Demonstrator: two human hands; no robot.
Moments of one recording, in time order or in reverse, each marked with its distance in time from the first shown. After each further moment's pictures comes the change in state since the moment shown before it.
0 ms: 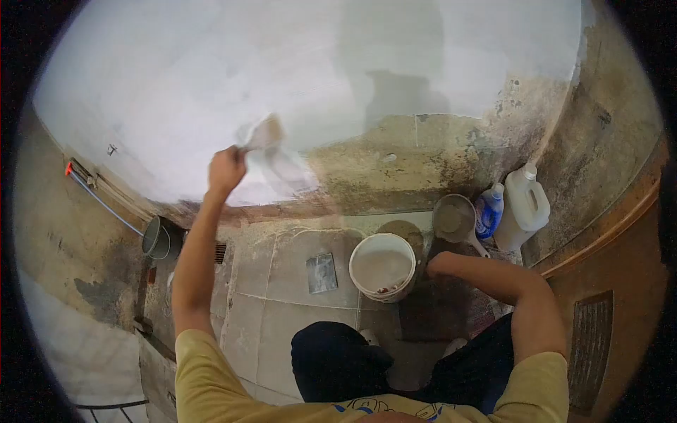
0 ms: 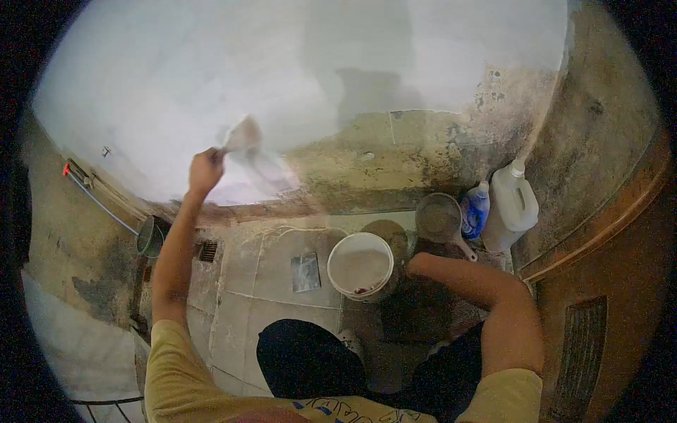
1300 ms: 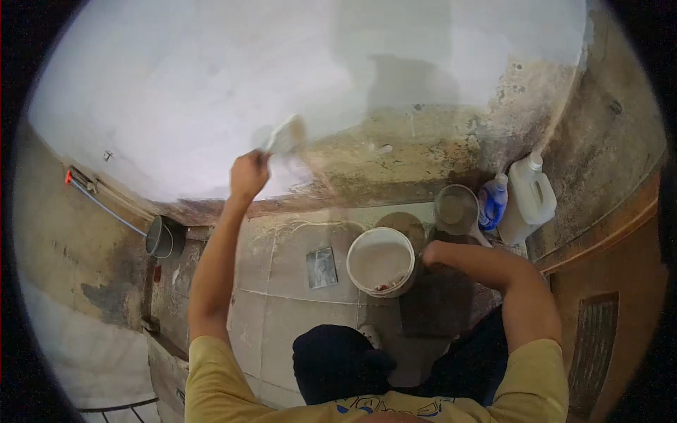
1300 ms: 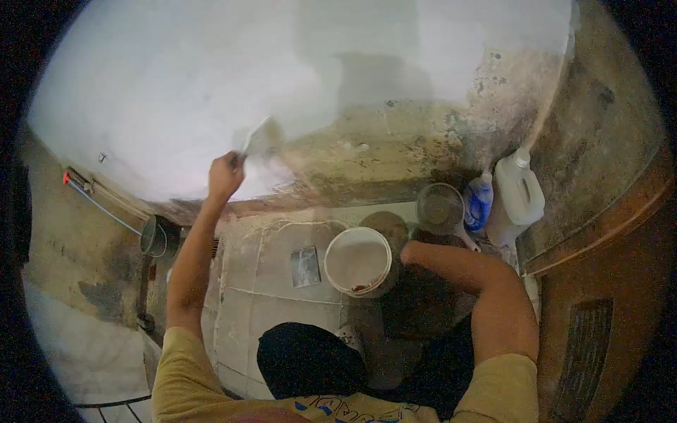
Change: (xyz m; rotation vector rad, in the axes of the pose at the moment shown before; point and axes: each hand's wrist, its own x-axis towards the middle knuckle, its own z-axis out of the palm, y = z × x) left_hand -0.020 0.059 0.044 -0.093 -0.052 0.002; right_hand 0.020 0.008 -0.028 -0.109 -0.071 -0.079
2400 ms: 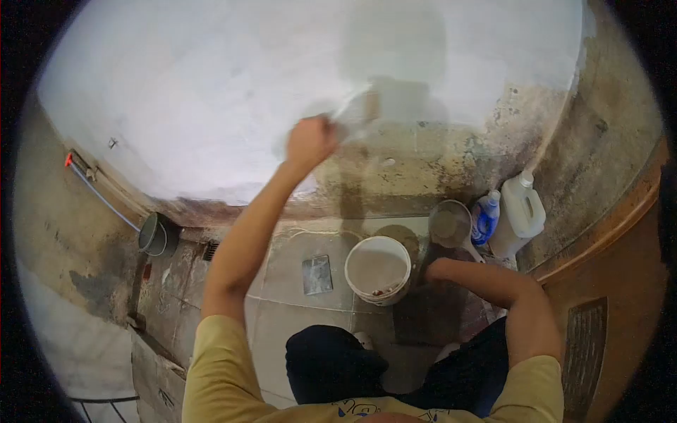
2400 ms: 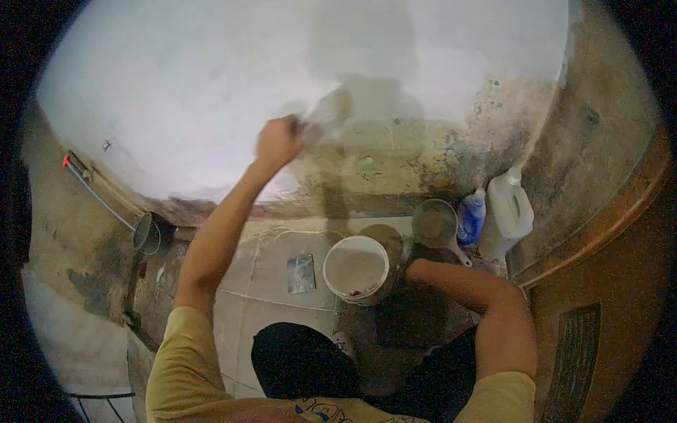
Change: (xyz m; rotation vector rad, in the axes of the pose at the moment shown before) left_hand 0.055 0.128 -0.003 -0.104 0.031 0.118; right_hand -0.080 -0.024 0.018 0.200 0.320 0.023
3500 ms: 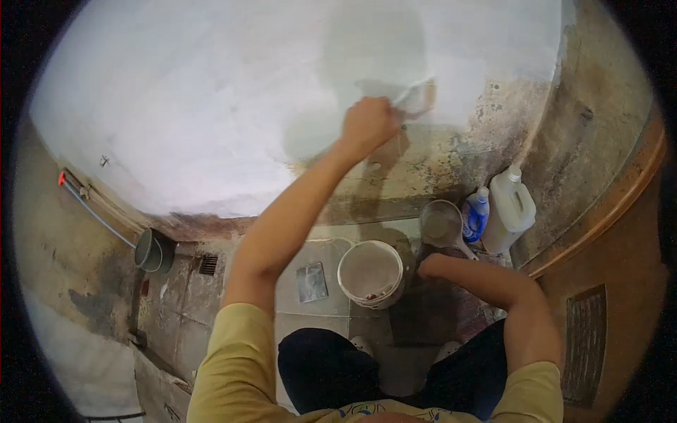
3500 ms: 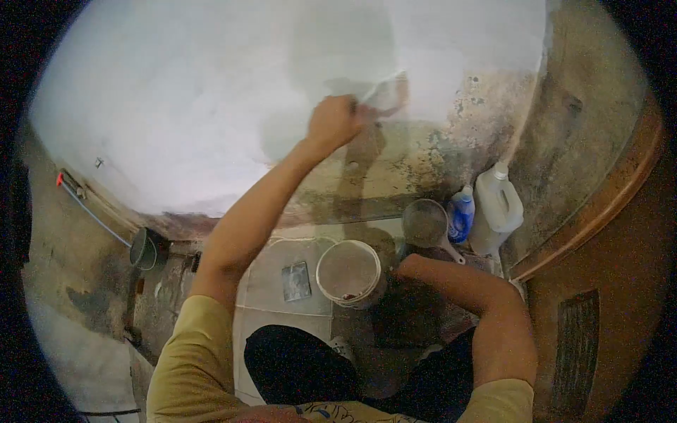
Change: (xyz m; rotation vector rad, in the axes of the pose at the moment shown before) left_hand 0.052 0.129 0.024 -0.171 -0.104 0.147; right_hand 0.012 0.015 0.010 0.006 0.097 0.049
